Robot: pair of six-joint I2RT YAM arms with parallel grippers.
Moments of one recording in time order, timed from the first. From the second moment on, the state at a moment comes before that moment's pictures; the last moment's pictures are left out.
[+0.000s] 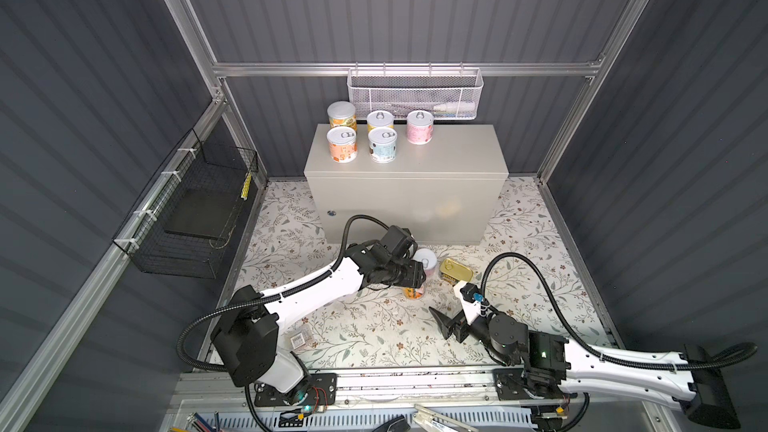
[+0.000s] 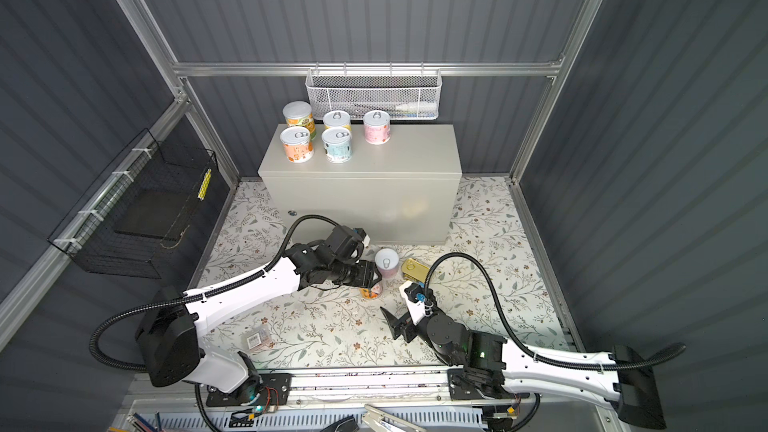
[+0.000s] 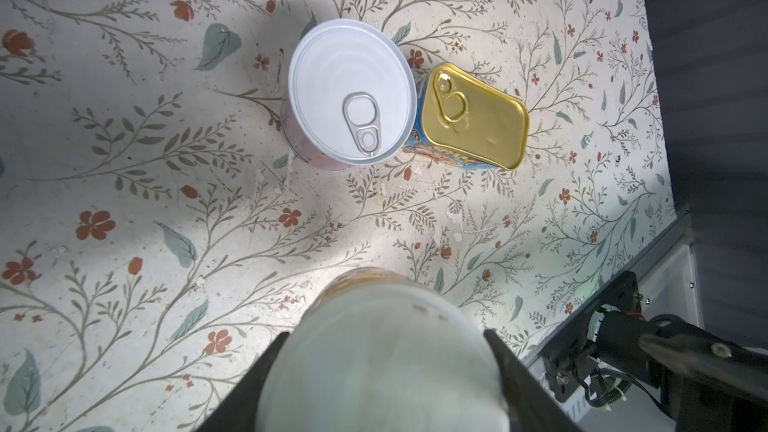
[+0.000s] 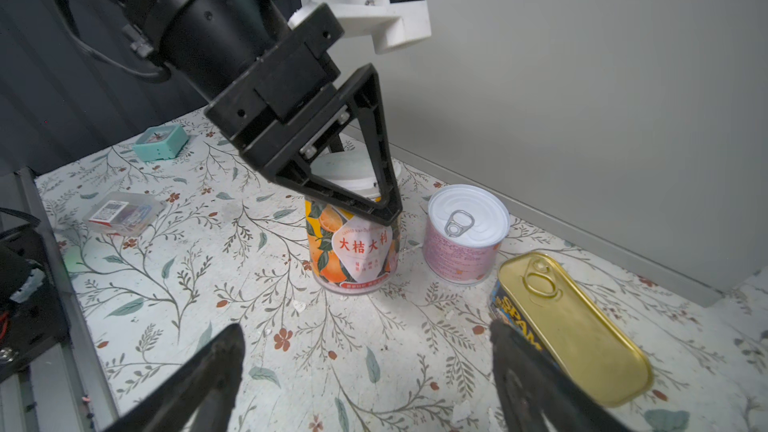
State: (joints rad) left arm -0.87 1.51 1.13 -0.58 0.16 -0.61; right arm 1.27 0.65 0.23 0.15 0.53 0.20
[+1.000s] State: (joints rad) left arm -0.87 1.38 1.13 -0.64 0.29 -0.60; right arm 1.02 0.83 0.34 0.20 0.10 0.22
